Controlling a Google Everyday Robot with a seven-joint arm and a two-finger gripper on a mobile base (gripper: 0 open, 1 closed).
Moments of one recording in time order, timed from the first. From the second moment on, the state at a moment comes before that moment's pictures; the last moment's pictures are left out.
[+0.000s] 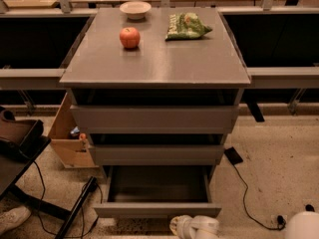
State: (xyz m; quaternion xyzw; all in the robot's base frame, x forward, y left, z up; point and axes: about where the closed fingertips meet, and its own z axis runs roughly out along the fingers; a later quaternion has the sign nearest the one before) arm 0.472 -0.076 0.137 -0.62 0.72 0.03 0.30
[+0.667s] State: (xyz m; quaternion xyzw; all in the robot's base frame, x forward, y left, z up) arm 0.524 -0.064 0.133 -0.64 0.70 0.02 0.31
